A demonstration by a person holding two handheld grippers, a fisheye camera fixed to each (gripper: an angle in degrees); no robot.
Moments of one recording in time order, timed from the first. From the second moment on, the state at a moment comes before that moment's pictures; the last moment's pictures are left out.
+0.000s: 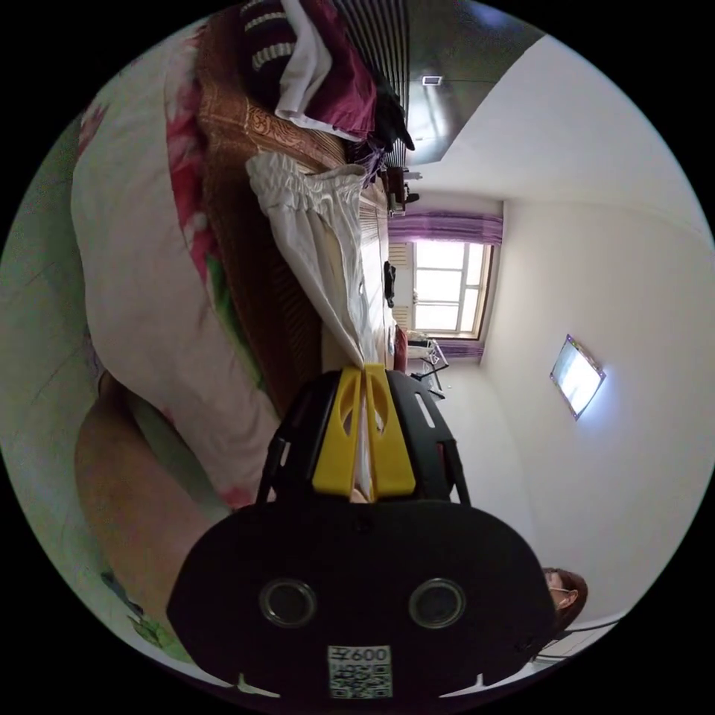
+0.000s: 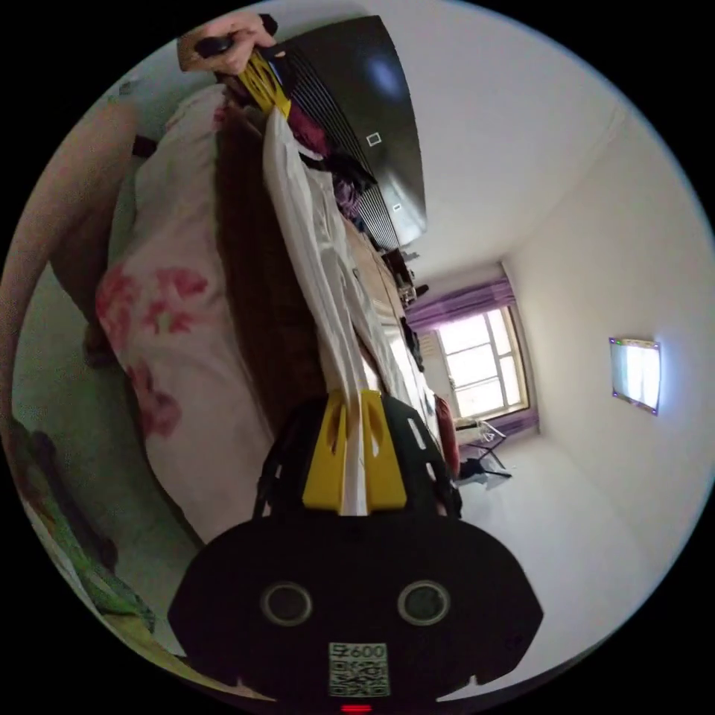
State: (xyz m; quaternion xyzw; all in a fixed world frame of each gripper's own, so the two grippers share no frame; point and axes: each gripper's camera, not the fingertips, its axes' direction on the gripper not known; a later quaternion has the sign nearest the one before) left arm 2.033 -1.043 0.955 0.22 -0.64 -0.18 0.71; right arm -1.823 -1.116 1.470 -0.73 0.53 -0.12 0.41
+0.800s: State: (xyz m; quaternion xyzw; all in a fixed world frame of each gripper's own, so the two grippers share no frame) left arm 2.021 -1.016 0.981 0.22 -0.72 -0.11 0.65; right arm -1.914 -1.274 1.185 -0.78 0.55 0.02 0.28
